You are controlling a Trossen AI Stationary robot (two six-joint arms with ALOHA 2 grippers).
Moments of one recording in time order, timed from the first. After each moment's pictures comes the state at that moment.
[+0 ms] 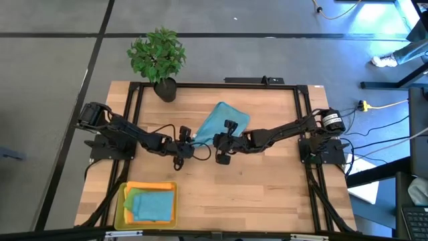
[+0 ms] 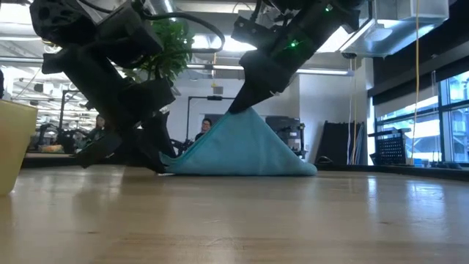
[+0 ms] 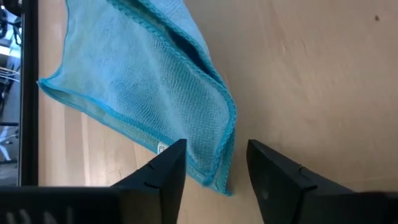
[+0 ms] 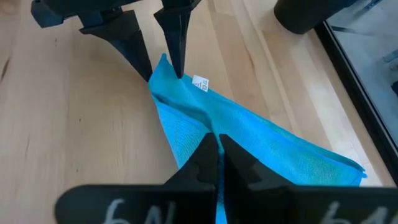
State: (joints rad) left arm -0.17 1.57 0.56 0.07 -0.51 0.38; right arm 0.13 1.80 1.15 -0.13 0.48 0.02
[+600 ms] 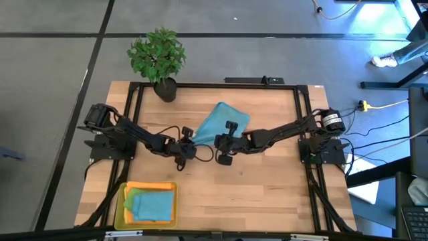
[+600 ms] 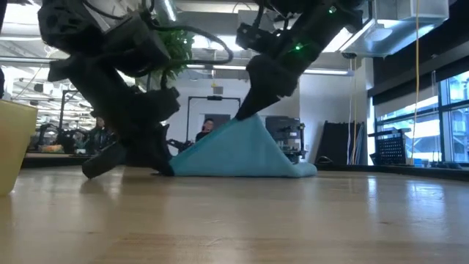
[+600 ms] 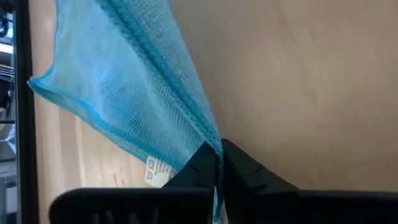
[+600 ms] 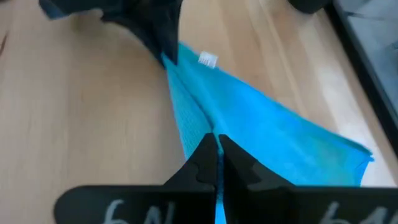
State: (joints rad) left arm -0.16 1.66 0.59 0.09 -0.53 0.40; right arm 0.14 1.80 1.15 -0.20 0.47 0.05
